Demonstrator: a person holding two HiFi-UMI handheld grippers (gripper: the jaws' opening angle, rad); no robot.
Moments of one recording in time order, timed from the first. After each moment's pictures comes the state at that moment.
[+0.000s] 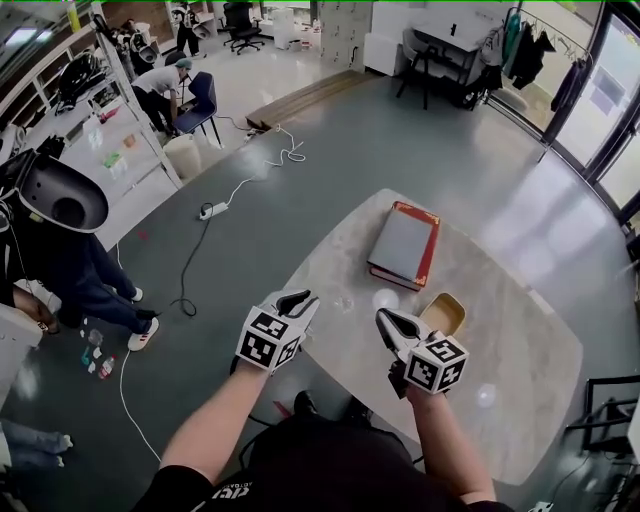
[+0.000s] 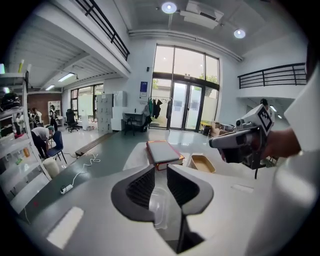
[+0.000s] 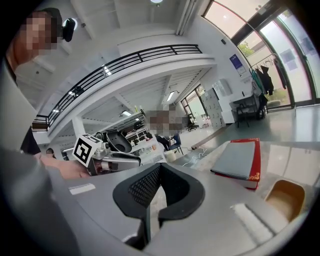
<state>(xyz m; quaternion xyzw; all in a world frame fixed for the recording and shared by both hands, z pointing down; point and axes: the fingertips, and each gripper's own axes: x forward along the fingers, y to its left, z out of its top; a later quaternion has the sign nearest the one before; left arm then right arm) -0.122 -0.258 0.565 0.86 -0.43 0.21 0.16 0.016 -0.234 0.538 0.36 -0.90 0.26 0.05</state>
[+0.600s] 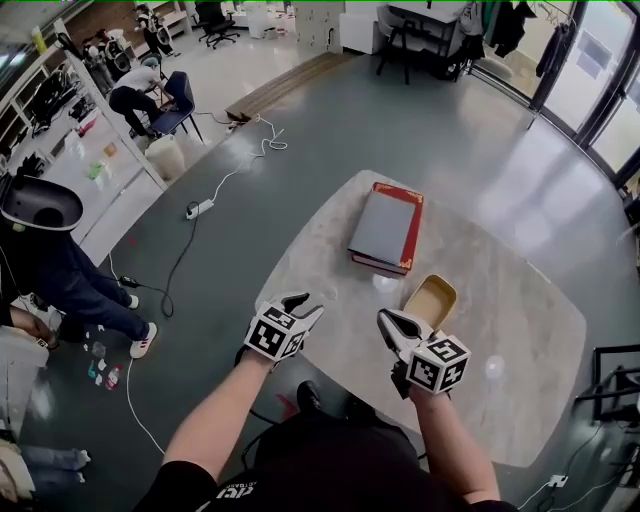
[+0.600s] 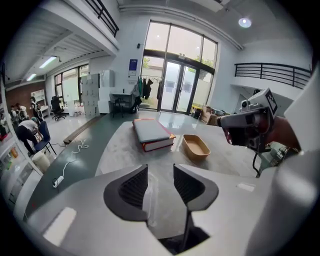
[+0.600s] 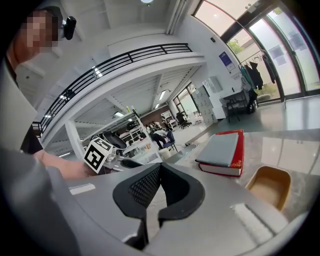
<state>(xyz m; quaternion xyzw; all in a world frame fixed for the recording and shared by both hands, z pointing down) -0.070 -0.259 0.644 0.86 -0.36 0.31 0.20 0.067 -0.224 0.570 0.39 -0.87 0.29 0.05</state>
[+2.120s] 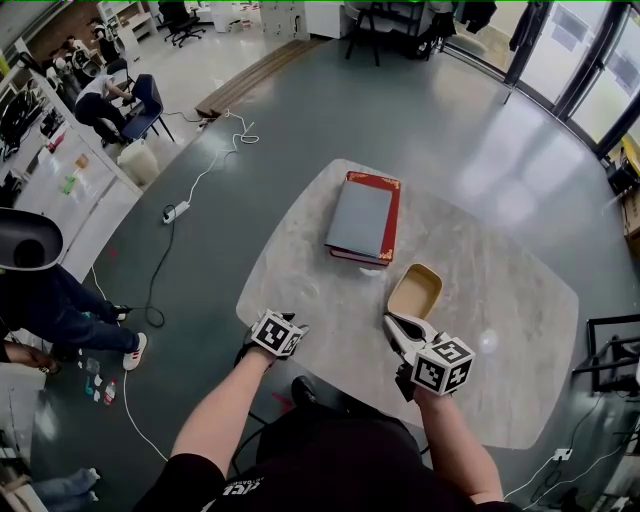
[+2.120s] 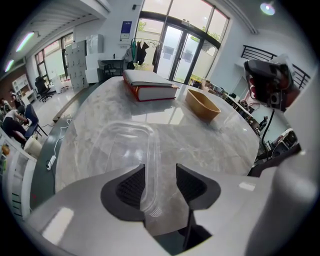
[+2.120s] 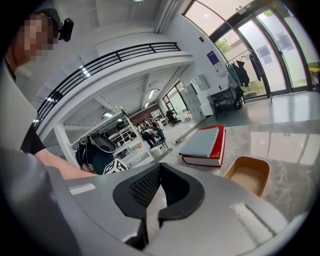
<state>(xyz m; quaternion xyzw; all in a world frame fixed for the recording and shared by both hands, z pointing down) -0.073 -0.232 0.797 0.80 -0.27 0.45 0.28 0.115 -0.213 0.590 0.43 -0.84 0.32 0.06</state>
